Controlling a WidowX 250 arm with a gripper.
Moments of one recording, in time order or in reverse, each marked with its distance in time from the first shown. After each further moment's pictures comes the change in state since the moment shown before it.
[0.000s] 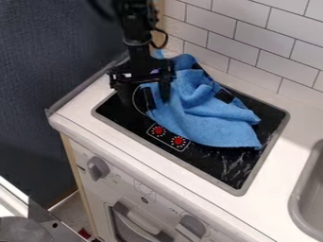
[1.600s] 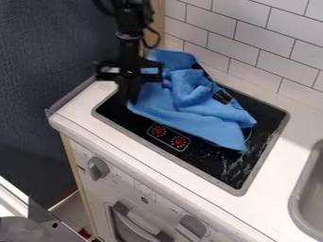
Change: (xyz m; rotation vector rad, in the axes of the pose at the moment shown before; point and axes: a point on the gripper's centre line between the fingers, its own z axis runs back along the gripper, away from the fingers) arm -0.002 0.037 0.018 0.151 0.067 -0.092
